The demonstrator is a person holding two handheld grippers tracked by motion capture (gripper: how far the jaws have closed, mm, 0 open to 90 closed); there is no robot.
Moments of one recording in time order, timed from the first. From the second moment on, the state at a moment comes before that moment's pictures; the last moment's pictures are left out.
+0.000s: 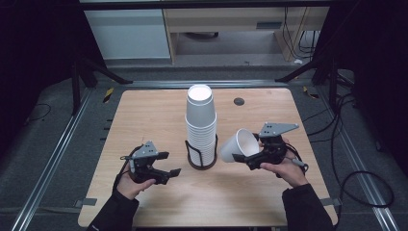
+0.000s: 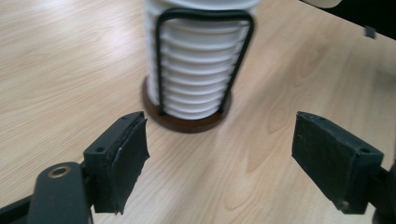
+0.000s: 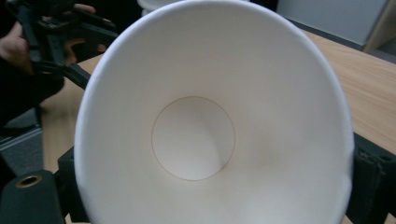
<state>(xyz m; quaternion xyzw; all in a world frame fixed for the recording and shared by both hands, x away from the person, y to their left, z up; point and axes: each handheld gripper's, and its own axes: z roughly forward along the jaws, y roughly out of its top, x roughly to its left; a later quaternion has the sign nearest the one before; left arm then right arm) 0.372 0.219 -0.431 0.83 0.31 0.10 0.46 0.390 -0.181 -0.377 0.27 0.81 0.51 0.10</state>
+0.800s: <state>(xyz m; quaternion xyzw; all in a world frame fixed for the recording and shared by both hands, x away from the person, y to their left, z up) 0.389 0.267 -0.443 0.79 0.42 0.14 0.43 0.435 -0.209 -0.376 0.38 0.80 0.41 0.21</state>
